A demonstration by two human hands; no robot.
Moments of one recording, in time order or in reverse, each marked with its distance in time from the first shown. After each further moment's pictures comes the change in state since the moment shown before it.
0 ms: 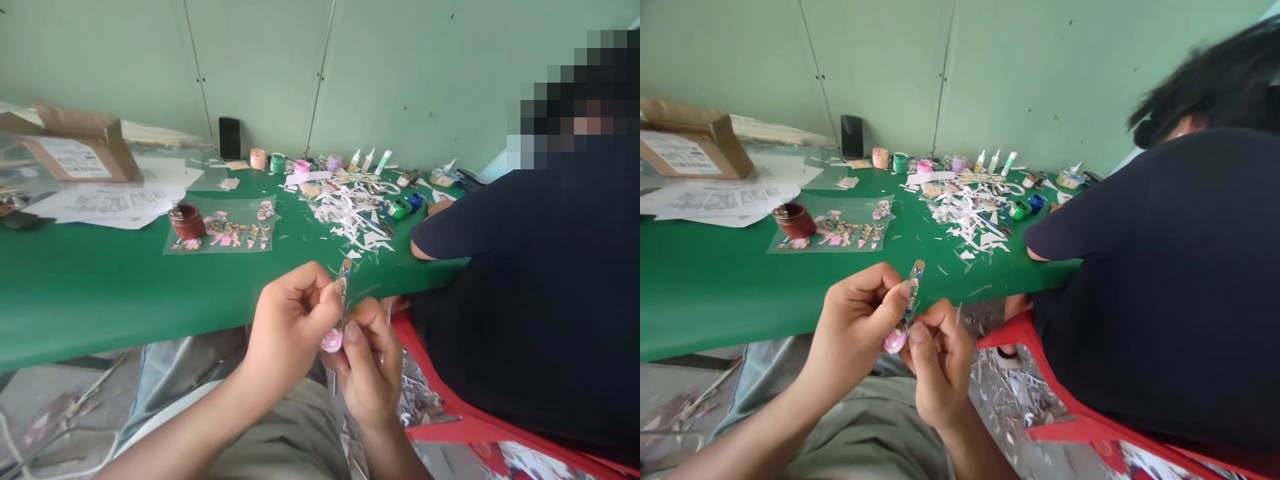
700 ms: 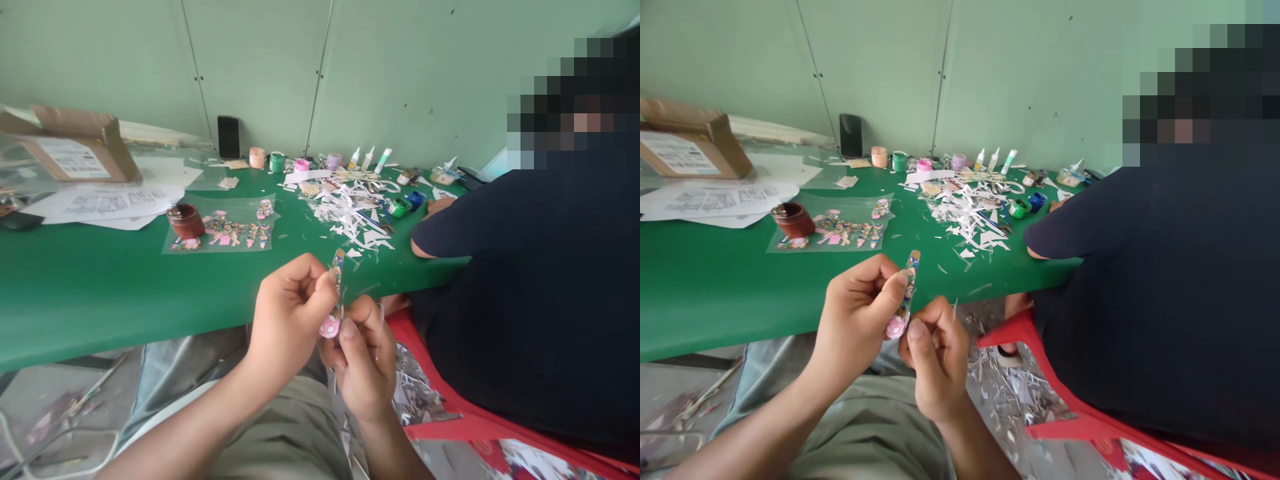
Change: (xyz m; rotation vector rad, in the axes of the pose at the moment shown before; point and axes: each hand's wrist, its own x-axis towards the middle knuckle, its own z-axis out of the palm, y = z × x) left_hand 0.005 -0.006 0.003 -0.023 0.045 -0.028; right_hand 0.000 0.009 -0.005 0.007 -0.033 0.017
